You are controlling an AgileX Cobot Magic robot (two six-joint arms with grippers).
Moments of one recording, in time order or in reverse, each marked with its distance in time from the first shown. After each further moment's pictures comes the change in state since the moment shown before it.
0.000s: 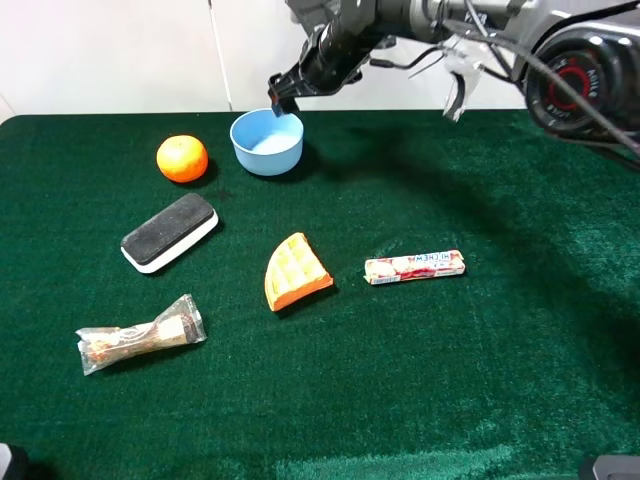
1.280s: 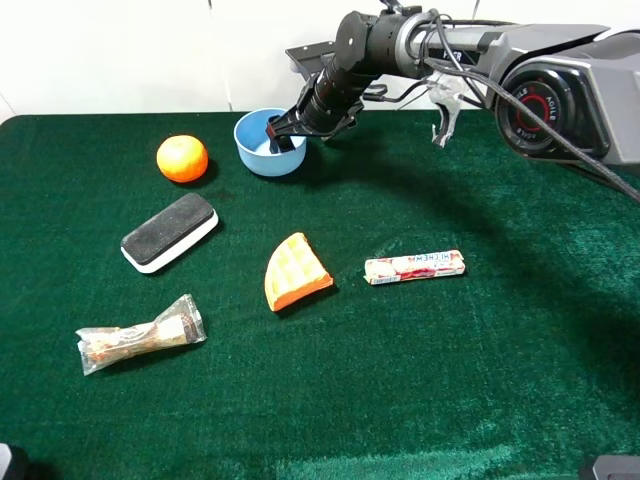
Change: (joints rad) left arm 0.000 0.000 0.000 0.000 0.000 0.000; right arm 0.000 0.081 0.000 0.115 0.090 0.000
